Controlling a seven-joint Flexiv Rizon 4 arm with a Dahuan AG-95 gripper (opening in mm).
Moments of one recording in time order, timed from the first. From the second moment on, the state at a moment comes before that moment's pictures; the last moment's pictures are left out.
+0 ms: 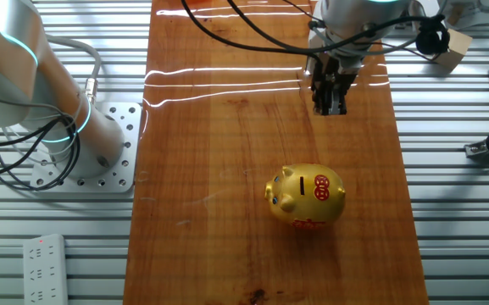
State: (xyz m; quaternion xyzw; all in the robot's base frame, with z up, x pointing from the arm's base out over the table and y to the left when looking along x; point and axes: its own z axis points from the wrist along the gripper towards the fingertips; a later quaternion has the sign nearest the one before) arm 0.498 0.001 0.175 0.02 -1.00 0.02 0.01
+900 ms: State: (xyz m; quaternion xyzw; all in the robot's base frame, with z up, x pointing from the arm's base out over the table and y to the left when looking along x) arm 0.497 0.000 0.178 0.02 -1.00 0.02 0.01
